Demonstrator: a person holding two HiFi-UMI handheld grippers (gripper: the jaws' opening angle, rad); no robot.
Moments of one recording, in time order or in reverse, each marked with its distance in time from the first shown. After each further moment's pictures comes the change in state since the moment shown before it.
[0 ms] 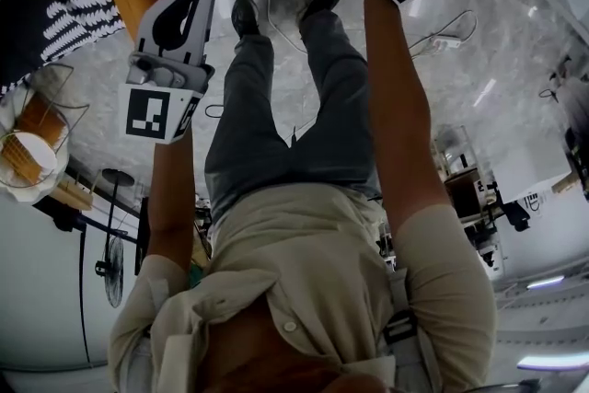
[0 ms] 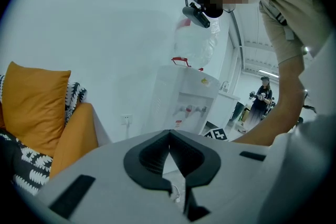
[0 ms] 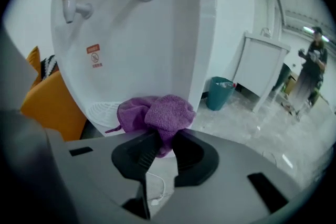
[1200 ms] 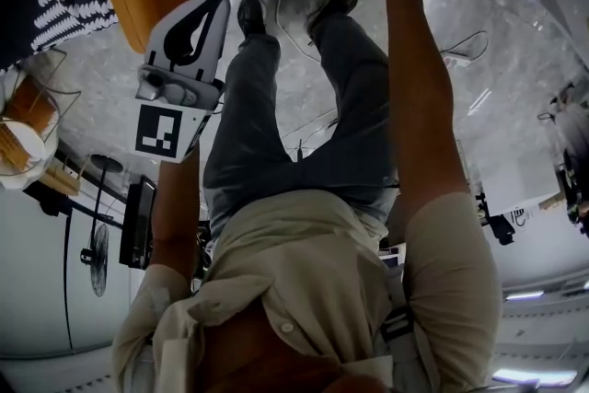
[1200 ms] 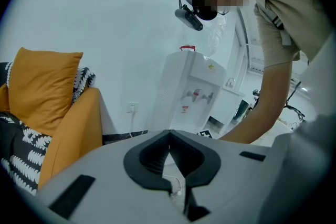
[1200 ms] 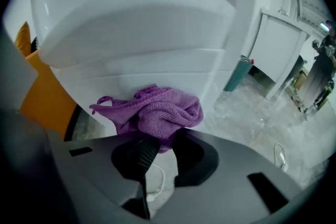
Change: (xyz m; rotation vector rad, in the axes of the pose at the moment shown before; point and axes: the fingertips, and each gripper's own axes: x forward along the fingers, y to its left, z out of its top) left arm -0.005 0.026 -0.087 0.012 0.085 0.010; right arm 0.122 0.026 -0.096 -0.021 0.202 0.054
